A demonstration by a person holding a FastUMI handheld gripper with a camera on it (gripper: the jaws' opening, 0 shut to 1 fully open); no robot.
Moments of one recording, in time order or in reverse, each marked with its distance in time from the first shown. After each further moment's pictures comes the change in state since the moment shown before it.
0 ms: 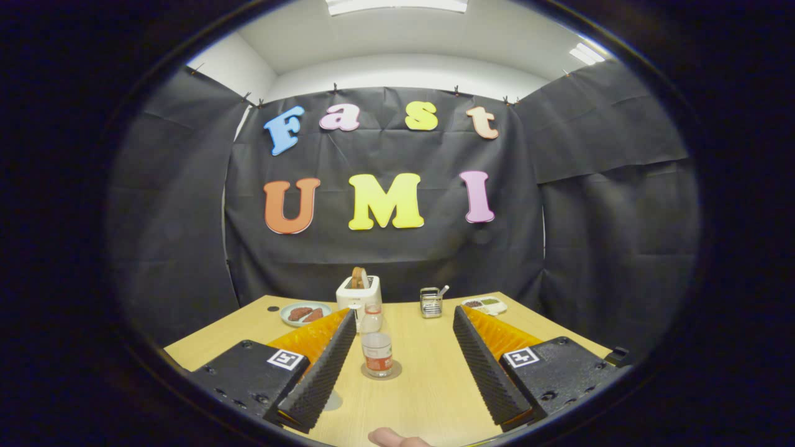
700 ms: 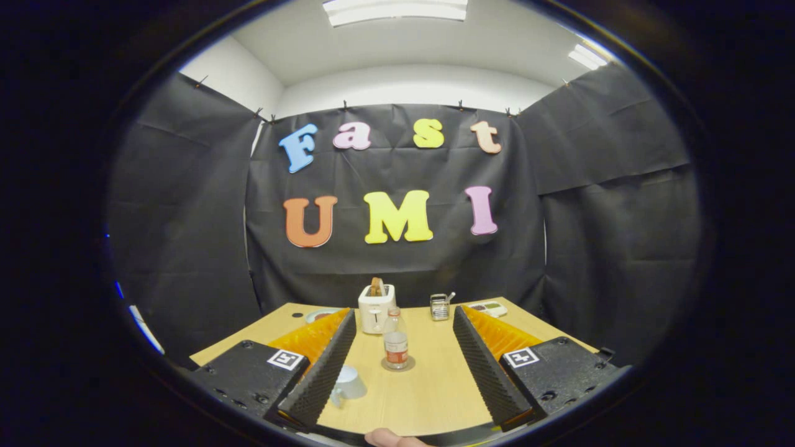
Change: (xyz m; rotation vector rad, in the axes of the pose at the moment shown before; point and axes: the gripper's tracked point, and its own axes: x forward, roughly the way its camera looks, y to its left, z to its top) arm -0.090 0.024 0.050 0.006 -0.027 0.043
